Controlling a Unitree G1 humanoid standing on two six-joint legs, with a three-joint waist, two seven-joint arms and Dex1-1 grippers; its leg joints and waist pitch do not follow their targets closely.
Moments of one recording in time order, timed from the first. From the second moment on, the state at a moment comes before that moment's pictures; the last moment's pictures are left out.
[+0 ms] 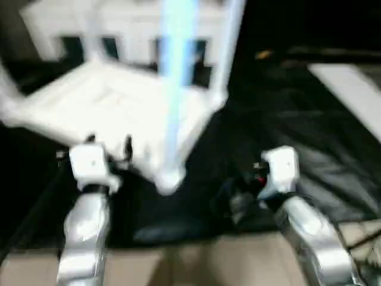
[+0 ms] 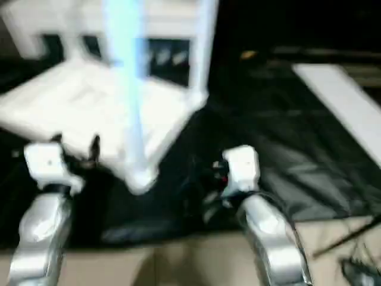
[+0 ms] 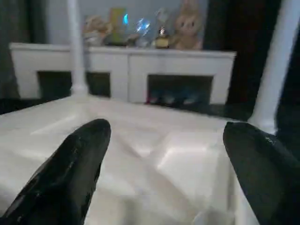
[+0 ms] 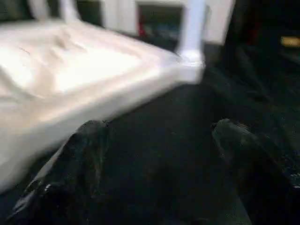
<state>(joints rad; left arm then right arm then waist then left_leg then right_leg) -0.01 0.02 0.06 -0.16 0.00 -0.02 -0.06 0.01 -0.17 0.03 -0.19 0.17 0.28 0.26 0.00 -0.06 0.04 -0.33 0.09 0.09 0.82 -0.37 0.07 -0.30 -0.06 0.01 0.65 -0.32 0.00</state>
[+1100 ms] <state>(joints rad) -0.23 0.50 -0.22 0.05 -0.15 0.14 -0.99 0.02 -0.43 0.06 -0.19 0.32 0.30 0.67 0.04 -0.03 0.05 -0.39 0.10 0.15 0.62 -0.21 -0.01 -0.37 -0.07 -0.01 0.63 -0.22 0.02</state>
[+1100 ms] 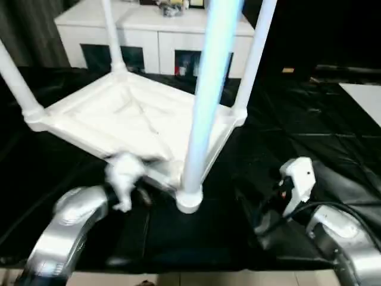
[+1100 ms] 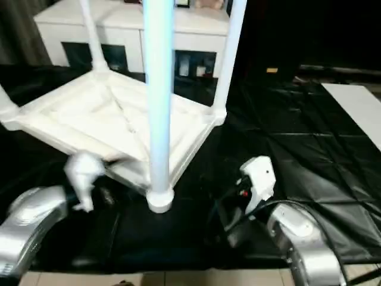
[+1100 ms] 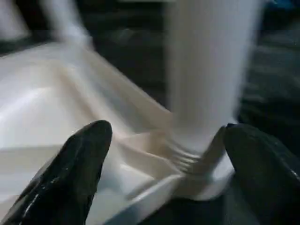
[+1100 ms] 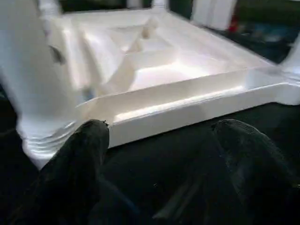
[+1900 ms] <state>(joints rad) -0.71 0.59 -0.44 0.65 0.10 -0.14 -1.37 0.00 -0.55 0.16 -0.24 0.31 0.35 0.85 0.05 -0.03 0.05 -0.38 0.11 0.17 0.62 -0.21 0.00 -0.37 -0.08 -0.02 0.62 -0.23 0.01</state>
